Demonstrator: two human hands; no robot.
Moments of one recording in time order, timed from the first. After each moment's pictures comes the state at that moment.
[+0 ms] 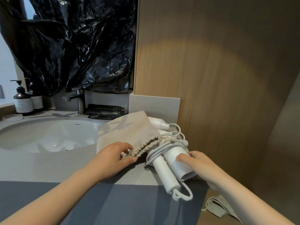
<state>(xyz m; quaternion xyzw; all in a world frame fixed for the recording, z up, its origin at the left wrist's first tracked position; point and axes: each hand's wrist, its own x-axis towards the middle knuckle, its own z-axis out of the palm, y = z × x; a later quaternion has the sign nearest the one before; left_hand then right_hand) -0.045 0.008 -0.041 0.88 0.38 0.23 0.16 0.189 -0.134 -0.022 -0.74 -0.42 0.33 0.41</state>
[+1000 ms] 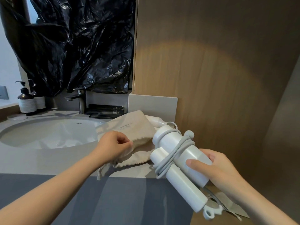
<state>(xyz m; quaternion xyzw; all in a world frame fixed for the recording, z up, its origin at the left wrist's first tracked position) -0.036 0.003 -0.020 0.82 0.41 0.33 0.23 0.185 -0.202 -0.009 -0.67 -0.51 0.25 0.48</state>
